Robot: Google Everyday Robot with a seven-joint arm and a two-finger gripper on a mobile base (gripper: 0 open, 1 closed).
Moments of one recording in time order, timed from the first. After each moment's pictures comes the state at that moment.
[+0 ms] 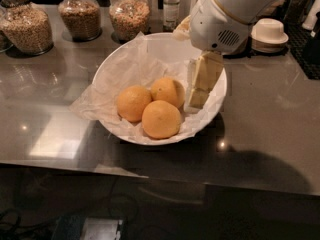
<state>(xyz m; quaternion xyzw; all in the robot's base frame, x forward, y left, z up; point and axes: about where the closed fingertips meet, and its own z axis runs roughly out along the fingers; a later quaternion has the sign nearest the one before) 0.492 -0.044 0.966 -0.72 0.65 0.08 0.22</state>
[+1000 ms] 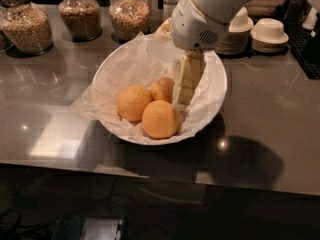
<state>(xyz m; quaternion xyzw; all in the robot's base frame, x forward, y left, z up) 0.508 -0.012 0.954 -0.76 0.60 0.11 0.22</state>
